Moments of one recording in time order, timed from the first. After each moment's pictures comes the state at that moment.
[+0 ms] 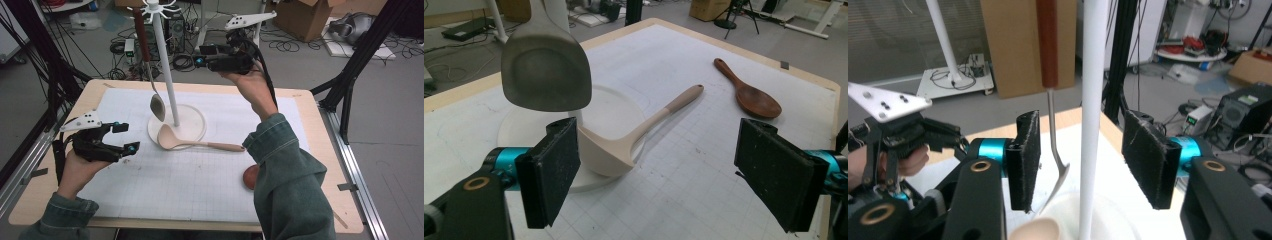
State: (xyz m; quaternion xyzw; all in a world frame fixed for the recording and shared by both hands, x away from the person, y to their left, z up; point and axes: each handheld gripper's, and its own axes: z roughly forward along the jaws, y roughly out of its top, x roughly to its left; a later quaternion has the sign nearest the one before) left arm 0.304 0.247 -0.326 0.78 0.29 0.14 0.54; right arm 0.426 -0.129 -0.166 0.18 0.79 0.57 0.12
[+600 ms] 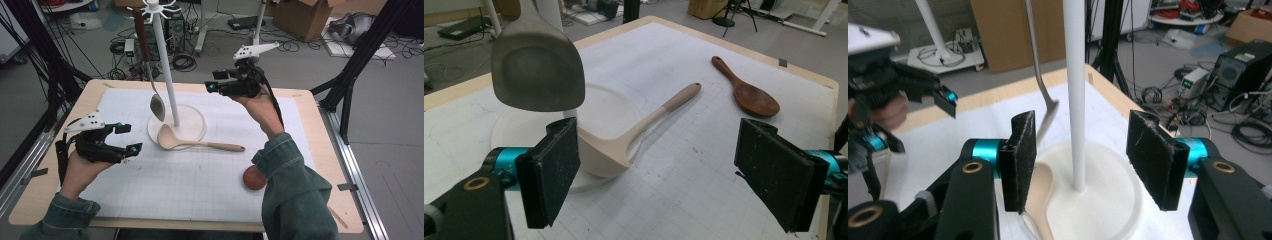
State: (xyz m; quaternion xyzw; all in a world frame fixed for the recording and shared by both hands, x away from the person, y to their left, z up) left arm 0.304 0.241 -0.328 0.78 0.28 0.14 0.54; right arm 0.422 -0.155 -0.226 0.21 0.81 0.54 0.11
